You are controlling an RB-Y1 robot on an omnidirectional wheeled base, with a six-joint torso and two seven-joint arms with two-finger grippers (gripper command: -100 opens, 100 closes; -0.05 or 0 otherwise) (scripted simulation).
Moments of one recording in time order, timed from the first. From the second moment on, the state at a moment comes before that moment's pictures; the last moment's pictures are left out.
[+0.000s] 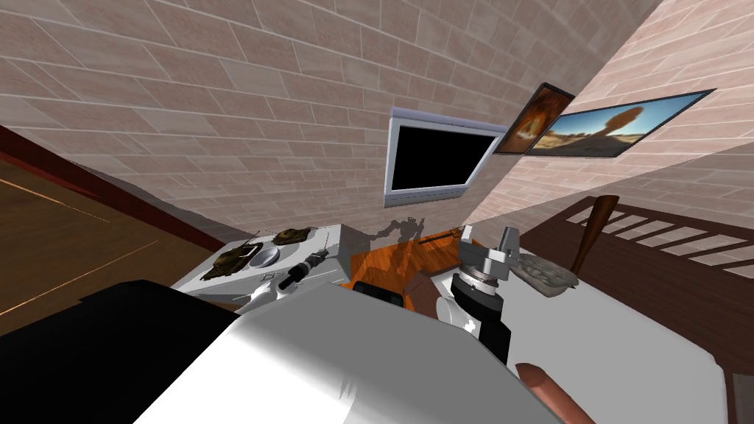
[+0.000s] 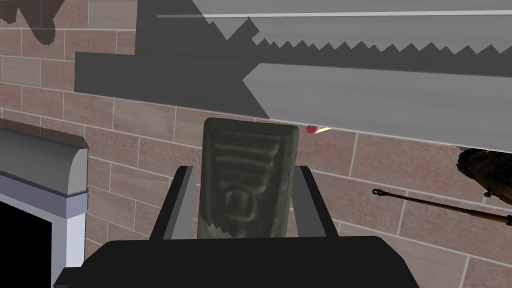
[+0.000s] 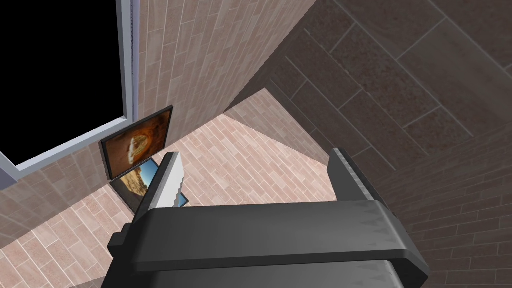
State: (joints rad) left arm 0.22 0.56 -0.01 -0.79 -0.32 -0.63 -0.62; right arm 0.54 -0.03 0.07 -2.34 -0.08 -0.56 -0.02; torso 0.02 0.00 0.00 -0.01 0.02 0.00
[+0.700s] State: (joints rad) left arm 0.24 0.48 0.03 -0.97 -0.40 -0.44 -0.59; right arm 0.54 -0.03 0.07 -2.34 -0.08 -0.56 -0.02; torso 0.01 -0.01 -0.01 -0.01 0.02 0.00
